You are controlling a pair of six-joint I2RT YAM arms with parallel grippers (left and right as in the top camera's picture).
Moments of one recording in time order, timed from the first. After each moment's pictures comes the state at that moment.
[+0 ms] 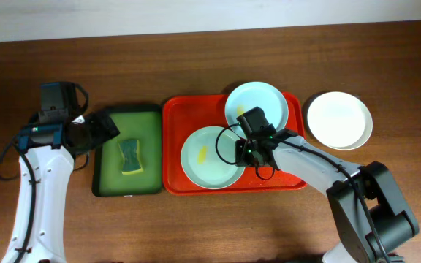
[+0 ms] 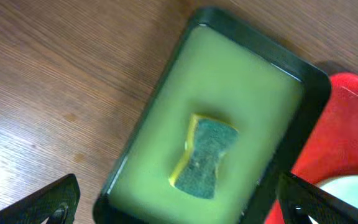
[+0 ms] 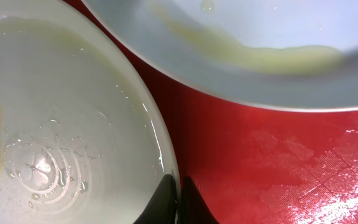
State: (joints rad) left arm 0.11 1.45 1.25 -0.95 -0.05 -0.39; right arm 0.46 1.76 0.96 -0.46 -0.06 0.53
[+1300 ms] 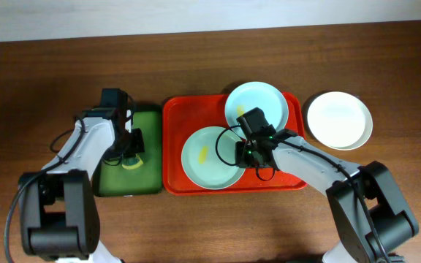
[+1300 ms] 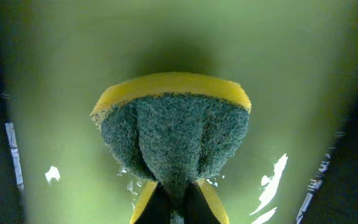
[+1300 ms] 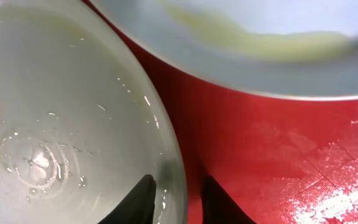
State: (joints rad) left arm -0.05 1.83 1.19 -0.82 -0.02 -0.19; right arm 0.46 1.76 0.96 -0.47 -0.08 0.53
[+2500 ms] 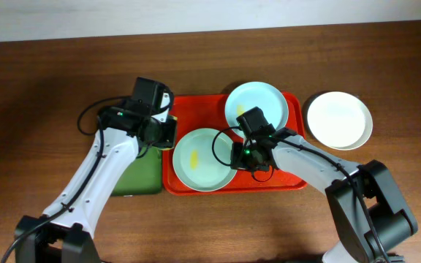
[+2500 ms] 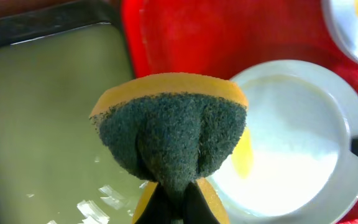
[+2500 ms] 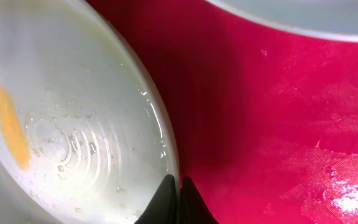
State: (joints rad) left arm -0.31 1.61 1.25 -0.83 0.01 -0.10; right arm 0.46 1.76 0.97 -0.48 -0.24 0.61
